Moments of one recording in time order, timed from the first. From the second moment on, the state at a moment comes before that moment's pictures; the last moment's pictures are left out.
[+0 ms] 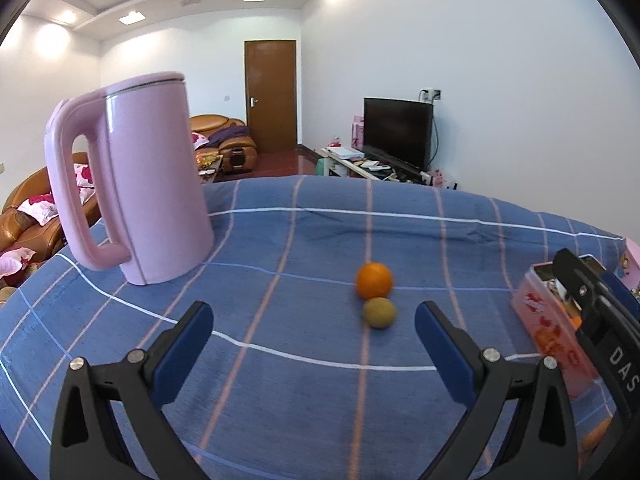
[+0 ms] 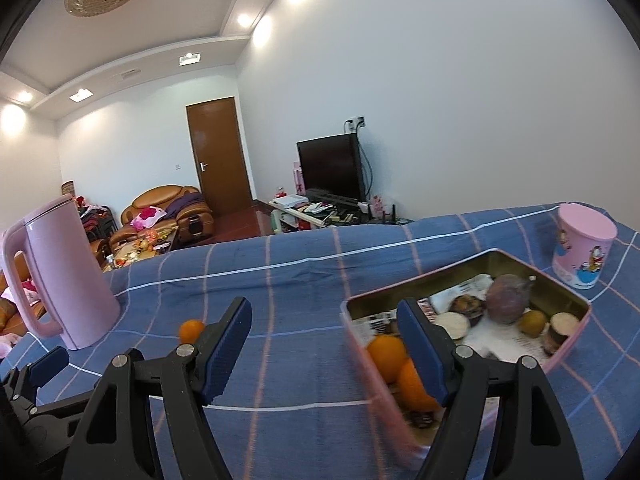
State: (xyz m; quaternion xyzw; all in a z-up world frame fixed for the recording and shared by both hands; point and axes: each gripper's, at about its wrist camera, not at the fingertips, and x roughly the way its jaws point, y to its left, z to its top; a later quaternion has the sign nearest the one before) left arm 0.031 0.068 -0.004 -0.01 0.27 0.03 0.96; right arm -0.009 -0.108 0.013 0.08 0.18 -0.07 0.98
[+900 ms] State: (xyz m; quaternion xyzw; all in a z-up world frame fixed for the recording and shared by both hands) left arm 0.067 0.133 -0.009 -0.04 0.30 0.07 0.95; right arm 0.037 -0.052 0.004 0.09 0.23 -0.03 0.97
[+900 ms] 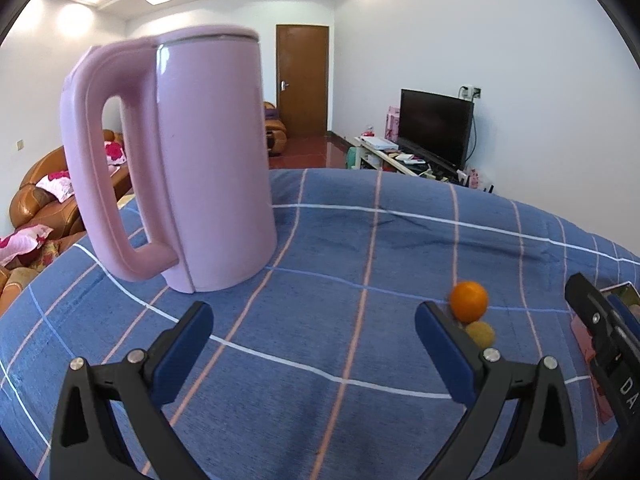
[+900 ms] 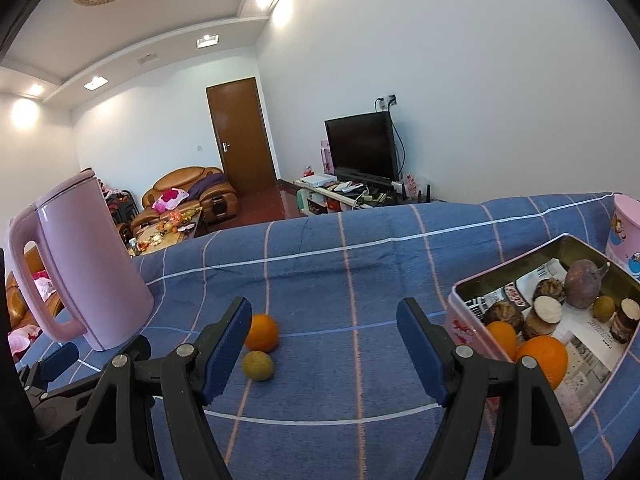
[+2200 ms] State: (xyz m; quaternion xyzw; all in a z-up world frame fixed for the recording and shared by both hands) left arm 0.077 0.140 -0.014 -0.03 0.32 0.04 0.95; right arm 0.072 -0.041 -0.013 0.01 0.34 0.02 0.94
